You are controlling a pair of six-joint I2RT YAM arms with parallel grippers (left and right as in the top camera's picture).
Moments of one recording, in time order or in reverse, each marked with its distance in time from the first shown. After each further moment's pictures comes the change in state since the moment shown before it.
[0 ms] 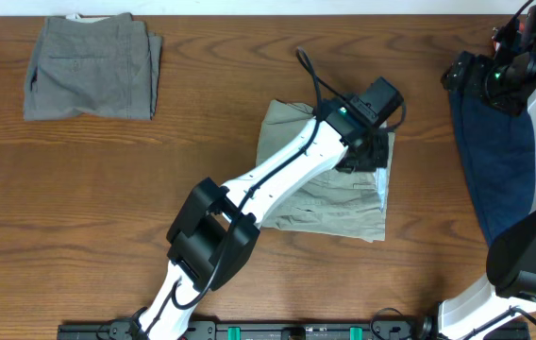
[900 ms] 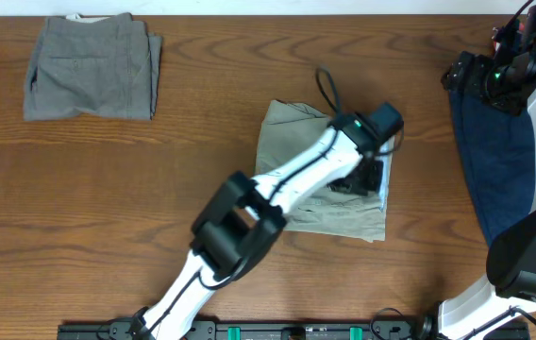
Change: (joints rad) left arm -0.040 0.153 0.000 -0.081 0.006 0.090; right arm 0.000 0.000 0.000 0.000 0.000 0.000
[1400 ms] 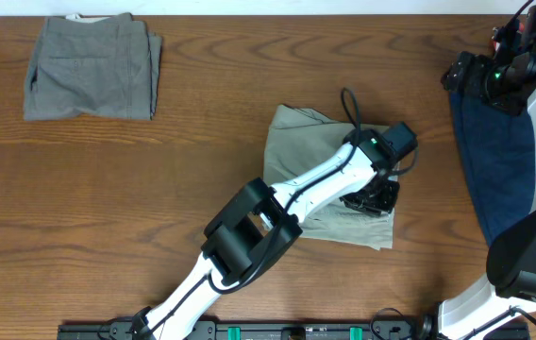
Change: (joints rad) left arm -0.069 0.026 0.000 0.035 0.109 0.106; right arm 0.000 0.000 0.000 0.000 0.000 0.000
